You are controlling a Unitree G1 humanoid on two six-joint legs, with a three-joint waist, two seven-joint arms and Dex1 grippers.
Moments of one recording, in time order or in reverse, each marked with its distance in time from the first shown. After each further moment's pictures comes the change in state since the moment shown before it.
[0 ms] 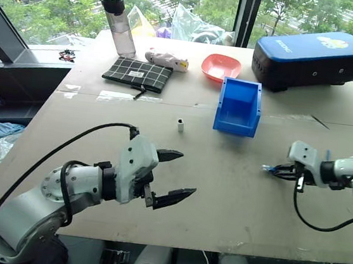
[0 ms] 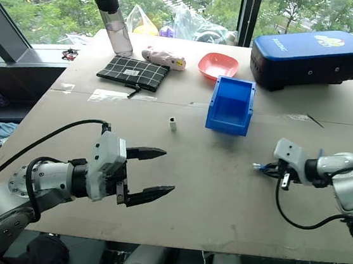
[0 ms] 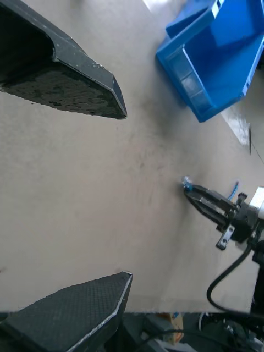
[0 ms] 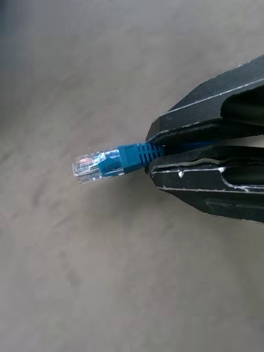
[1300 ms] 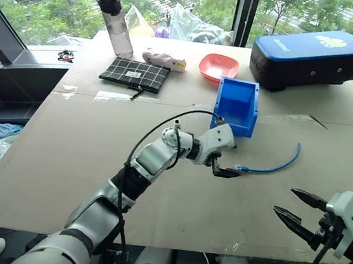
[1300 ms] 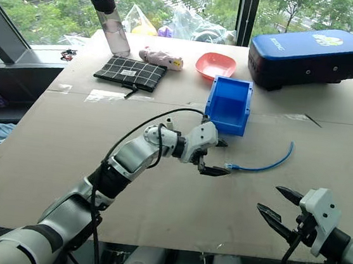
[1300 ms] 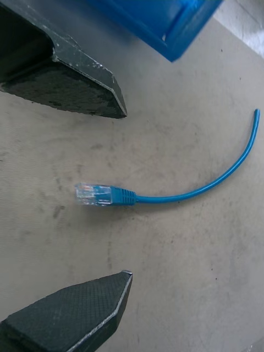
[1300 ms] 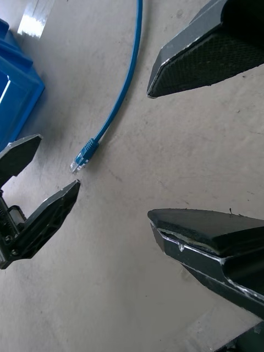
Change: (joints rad) left arm -0.774 -0.541 -0.615 1.056 0.556 -0.285 -0.268; right arm 0.918 0.321 -0.714 -0.737 0.300 0.086 -0.256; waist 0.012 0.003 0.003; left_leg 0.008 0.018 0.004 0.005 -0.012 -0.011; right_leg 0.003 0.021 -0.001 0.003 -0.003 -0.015
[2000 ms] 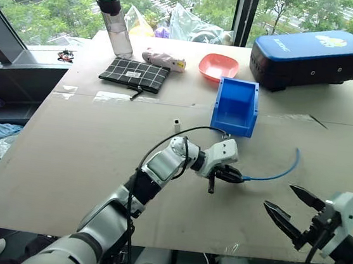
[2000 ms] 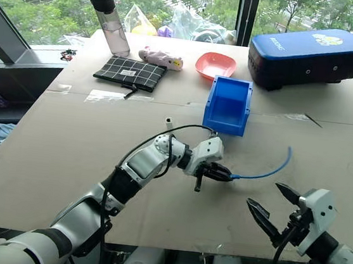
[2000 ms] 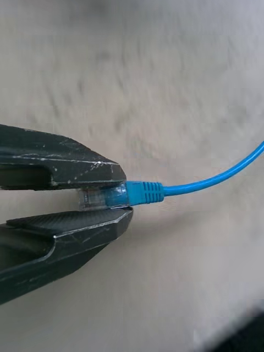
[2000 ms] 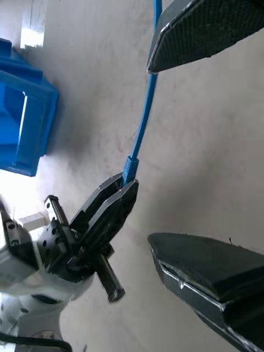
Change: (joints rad) left arm 0.073 -0.032 0.137 -0.086 -0.175 0.246 -0.186; right arm -0.069 0.133 0.157 -0.026 0.183 0.101 -0.290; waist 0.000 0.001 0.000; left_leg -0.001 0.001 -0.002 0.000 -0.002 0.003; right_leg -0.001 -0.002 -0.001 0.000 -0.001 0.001
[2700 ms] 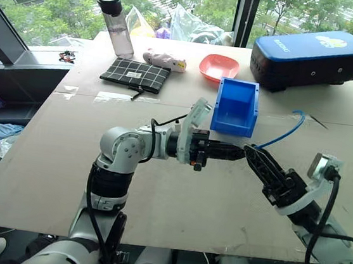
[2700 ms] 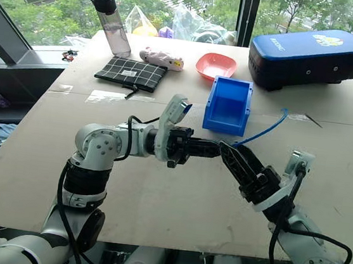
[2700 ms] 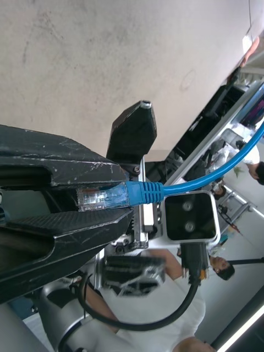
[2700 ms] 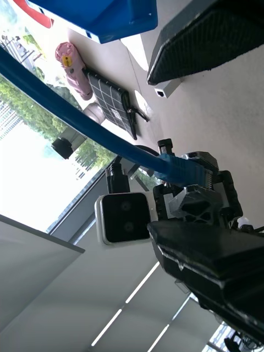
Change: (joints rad) left arm 0.020 0.033 0.369 -0.352 -0.596 0.622 0.221; right arm -0.346 0.109 0.156 0.068 0.803 0.101 -0.410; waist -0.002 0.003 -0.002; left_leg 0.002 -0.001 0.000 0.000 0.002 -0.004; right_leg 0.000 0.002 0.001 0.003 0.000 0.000
